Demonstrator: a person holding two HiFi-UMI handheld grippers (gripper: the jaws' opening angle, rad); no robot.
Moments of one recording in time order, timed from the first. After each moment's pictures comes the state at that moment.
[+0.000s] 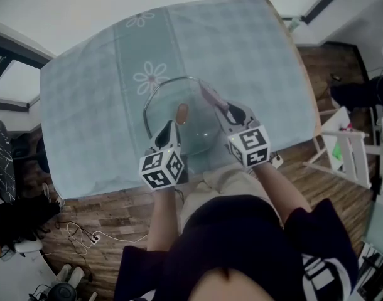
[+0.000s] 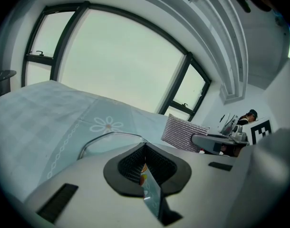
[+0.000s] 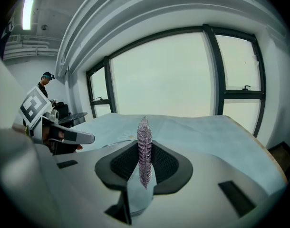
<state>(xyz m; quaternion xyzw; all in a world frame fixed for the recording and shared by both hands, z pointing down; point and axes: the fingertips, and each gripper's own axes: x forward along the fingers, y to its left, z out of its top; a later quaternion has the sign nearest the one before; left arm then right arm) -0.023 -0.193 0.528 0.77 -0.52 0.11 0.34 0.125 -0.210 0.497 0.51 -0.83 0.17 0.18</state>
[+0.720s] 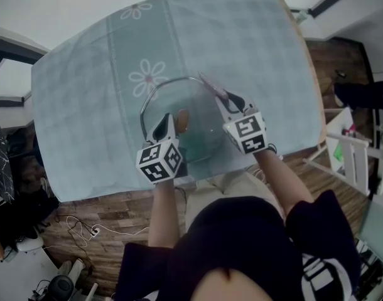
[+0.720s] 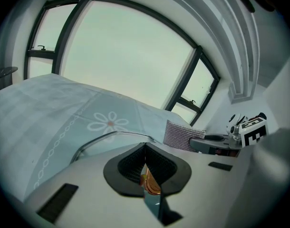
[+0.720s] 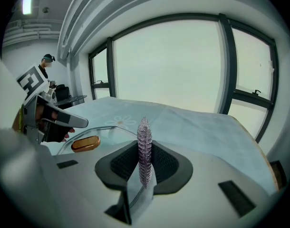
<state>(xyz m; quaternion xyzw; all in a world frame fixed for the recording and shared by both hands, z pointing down) -0.023 -0.246 0.569 0.75 -0.54 0.13 0.36 0.134 -0.273 0.557 0.48 -0.82 0.15 0.27</state>
